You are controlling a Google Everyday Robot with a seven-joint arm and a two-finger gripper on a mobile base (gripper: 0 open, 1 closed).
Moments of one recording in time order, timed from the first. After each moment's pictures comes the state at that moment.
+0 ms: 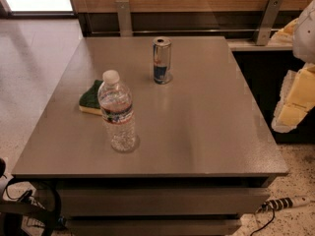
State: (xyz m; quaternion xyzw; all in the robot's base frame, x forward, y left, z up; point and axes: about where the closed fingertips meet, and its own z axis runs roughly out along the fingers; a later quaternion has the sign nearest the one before) arm 0.438 -0.214 0.984 -0.60 0.78 -0.04 0.17
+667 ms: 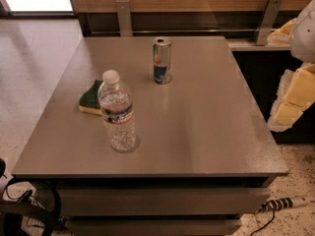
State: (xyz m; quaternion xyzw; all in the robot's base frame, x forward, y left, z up) arm 0.440 -0.209 0.984 -0.60 0.77 -0.02 0.19
